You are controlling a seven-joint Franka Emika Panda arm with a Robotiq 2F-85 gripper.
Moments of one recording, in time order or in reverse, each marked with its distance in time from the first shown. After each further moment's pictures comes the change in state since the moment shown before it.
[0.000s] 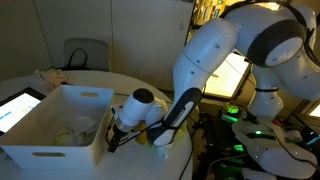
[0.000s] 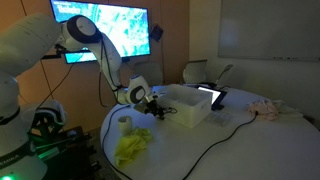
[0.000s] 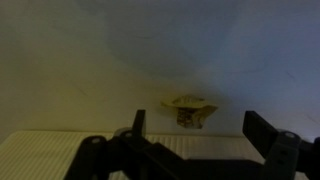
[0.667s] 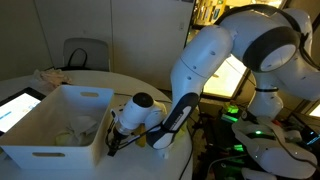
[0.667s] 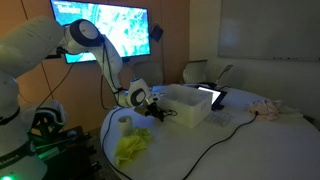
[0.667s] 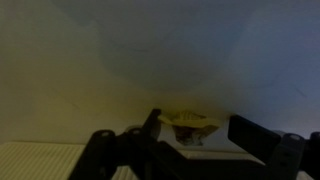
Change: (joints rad) arm -0.009 0.041 0.009 0.027 0.003 0.014 -0.003
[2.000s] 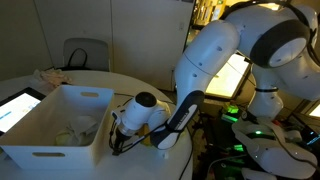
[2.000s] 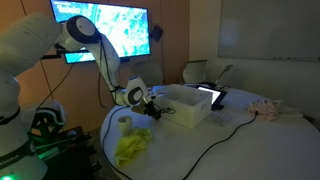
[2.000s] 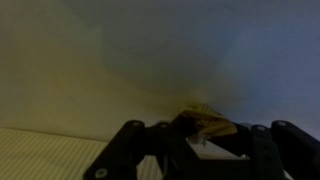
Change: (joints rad) arm 0.026 -0.047 -0.002 -0.059 -0.009 -0.012 -0.095
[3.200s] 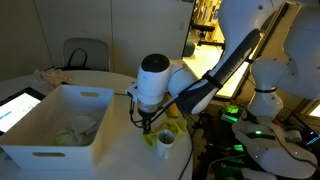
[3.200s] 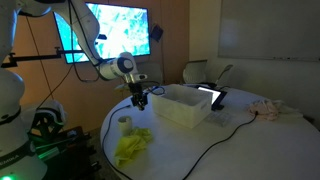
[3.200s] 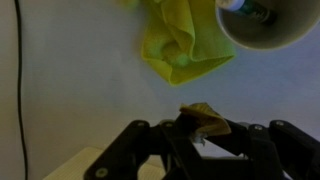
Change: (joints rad) arm 0.112 -0.517 -0.072 -0.276 -0.337 -0.627 0.142
